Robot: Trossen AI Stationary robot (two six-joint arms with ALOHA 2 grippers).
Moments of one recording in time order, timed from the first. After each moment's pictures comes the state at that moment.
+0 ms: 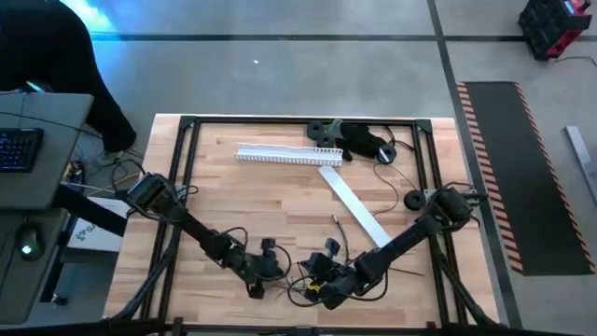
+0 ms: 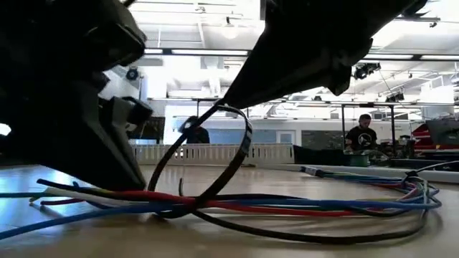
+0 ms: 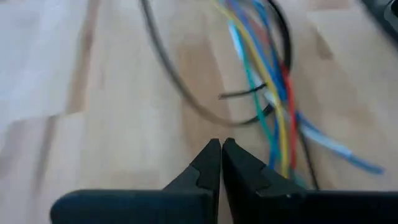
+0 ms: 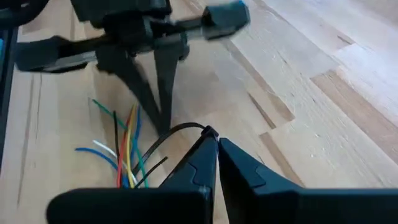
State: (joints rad) left arm -0.63 1.86 0.78 0.32 -0.36 -0.31; right arm 0.61 2.05 1.33 -0.18 0.69 0.81
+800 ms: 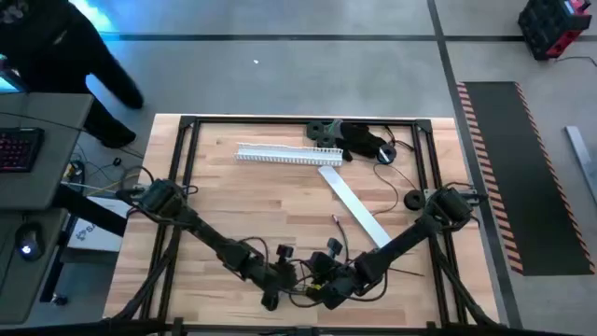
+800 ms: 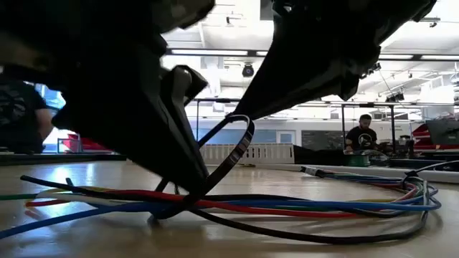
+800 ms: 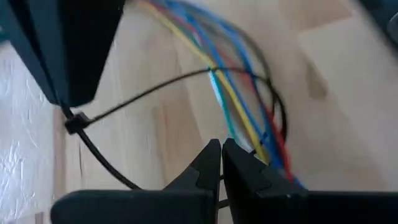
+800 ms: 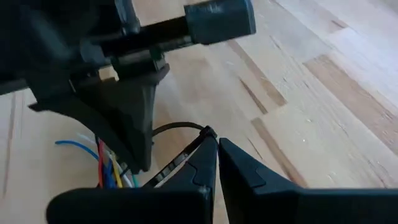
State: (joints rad) left arm -0.58 2.02 1.17 -0.05 -0.28 -0.18; right arm 0.61 2.05 1.33 -0.24 0.69 0.85
